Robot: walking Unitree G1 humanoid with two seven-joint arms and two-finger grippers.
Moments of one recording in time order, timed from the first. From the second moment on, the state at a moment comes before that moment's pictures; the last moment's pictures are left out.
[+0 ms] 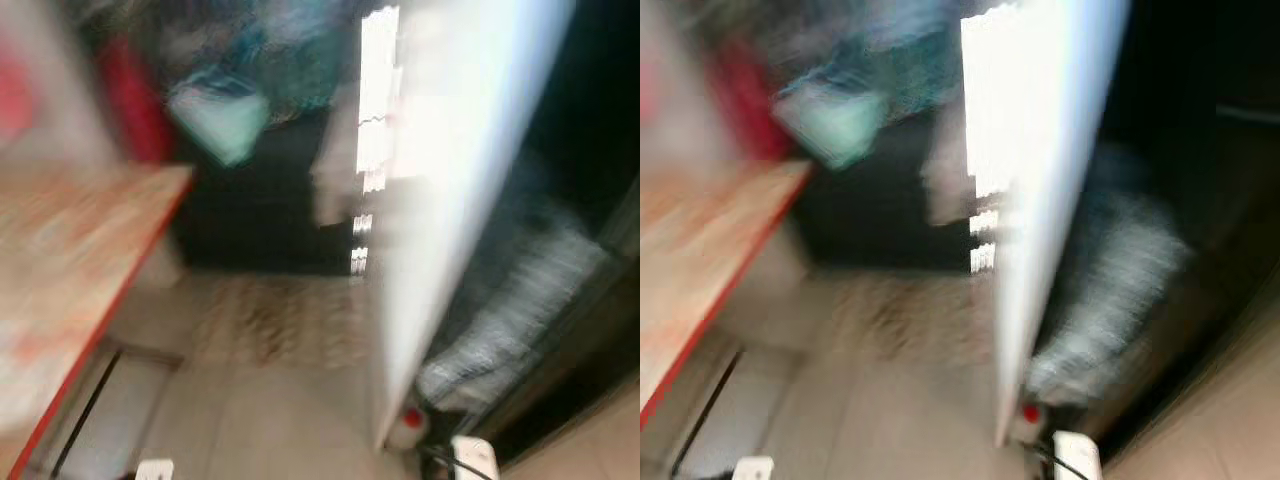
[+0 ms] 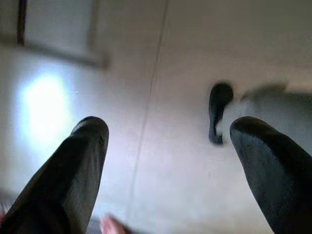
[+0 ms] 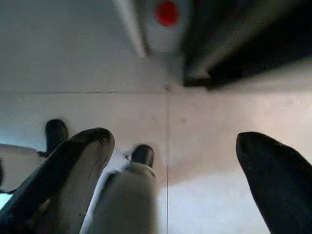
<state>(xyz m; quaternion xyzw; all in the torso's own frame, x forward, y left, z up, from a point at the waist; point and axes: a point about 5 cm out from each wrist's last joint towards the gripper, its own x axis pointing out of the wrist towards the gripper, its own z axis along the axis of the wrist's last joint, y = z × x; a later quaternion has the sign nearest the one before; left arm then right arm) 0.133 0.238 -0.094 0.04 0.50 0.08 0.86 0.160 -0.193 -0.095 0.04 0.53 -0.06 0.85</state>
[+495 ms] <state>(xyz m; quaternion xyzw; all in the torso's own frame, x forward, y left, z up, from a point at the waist) 0.136 0.234 -0.094 0.04 0.50 0.08 0.86 0.148 -0.202 -0.098 0.02 0.54 -0.05 0.84</state>
